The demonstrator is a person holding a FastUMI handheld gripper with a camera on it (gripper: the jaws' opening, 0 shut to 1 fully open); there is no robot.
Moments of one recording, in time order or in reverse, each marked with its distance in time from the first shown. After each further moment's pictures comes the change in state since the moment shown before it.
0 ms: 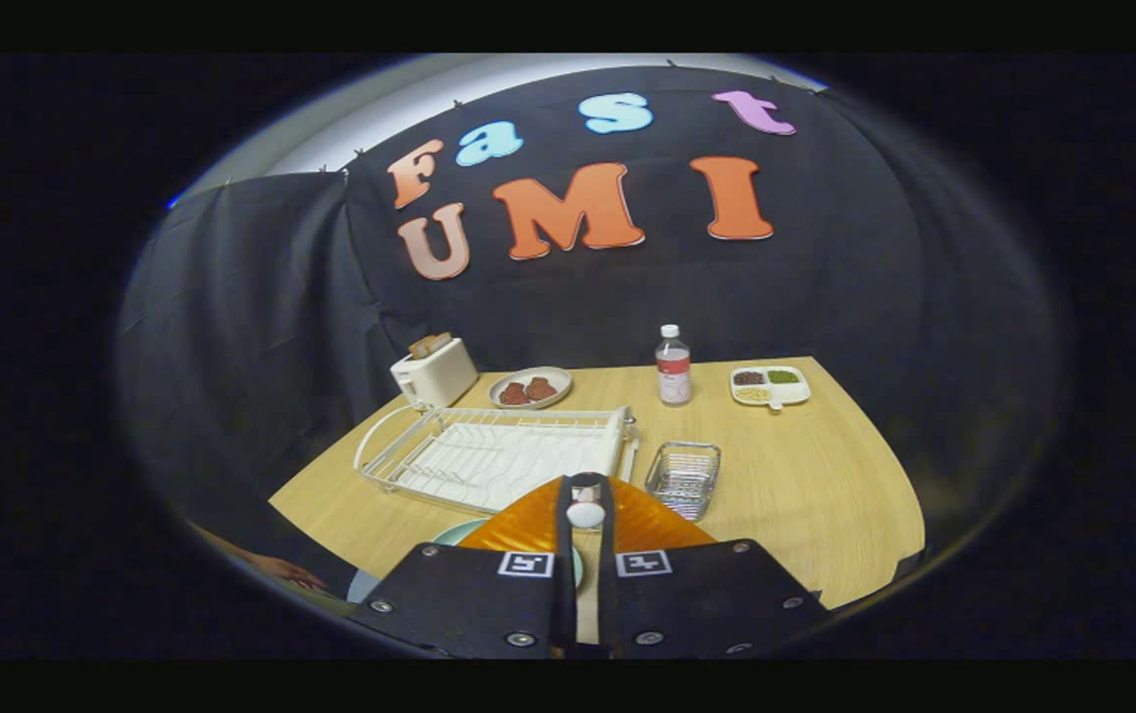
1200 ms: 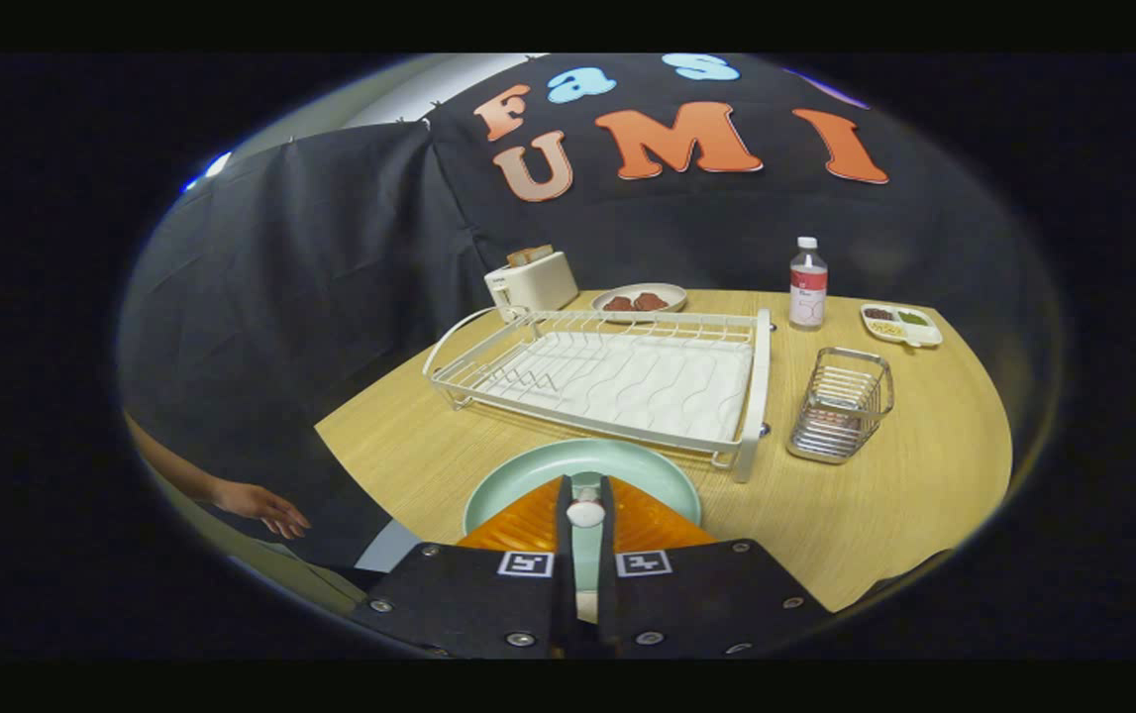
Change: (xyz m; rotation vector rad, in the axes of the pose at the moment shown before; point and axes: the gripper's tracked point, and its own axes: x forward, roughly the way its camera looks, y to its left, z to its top) arm 0.039 0.075 -0.139 -0.081 0.208 0.265
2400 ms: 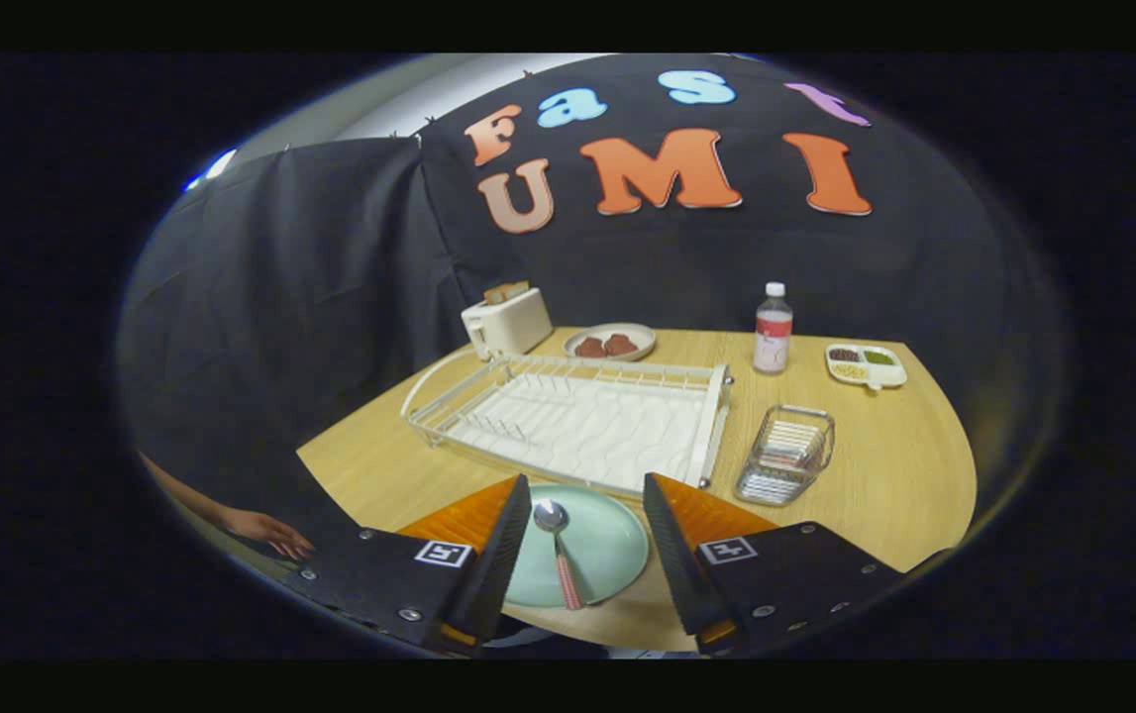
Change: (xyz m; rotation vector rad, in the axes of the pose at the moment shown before) arm -0.031 -0.029 0.098 -0.010 -0.170 -0.084
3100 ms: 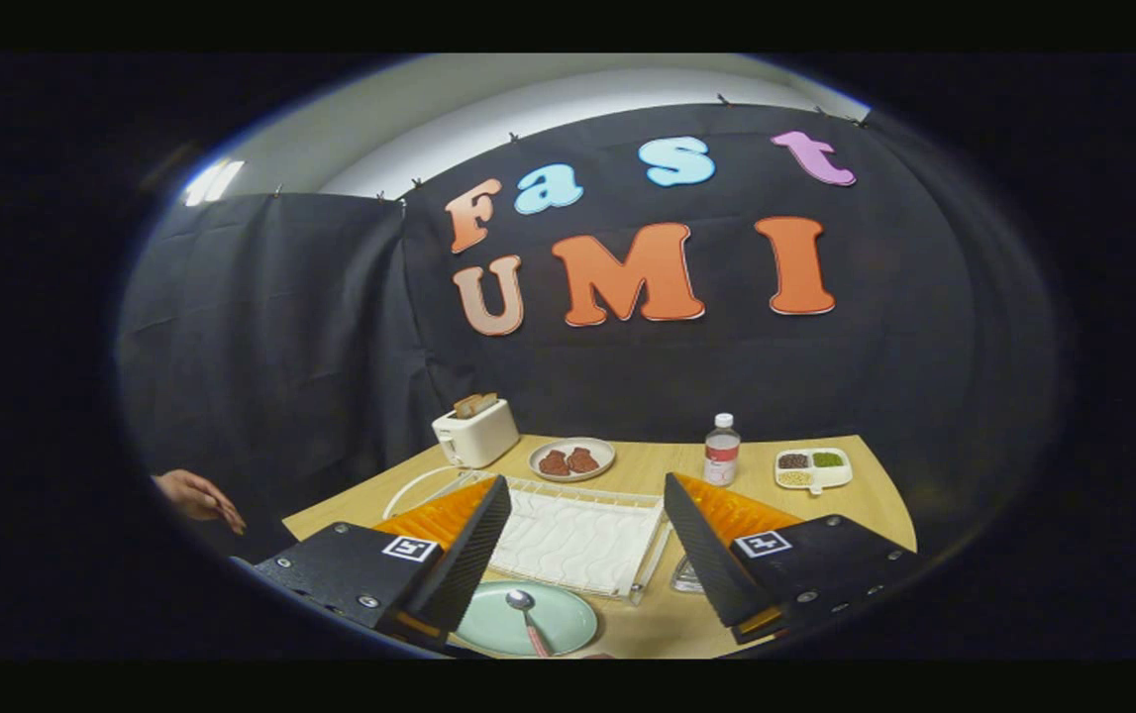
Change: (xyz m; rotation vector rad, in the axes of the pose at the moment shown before) arm -0.028 -0.035 0.131 -0.020 -0.253 -0.101
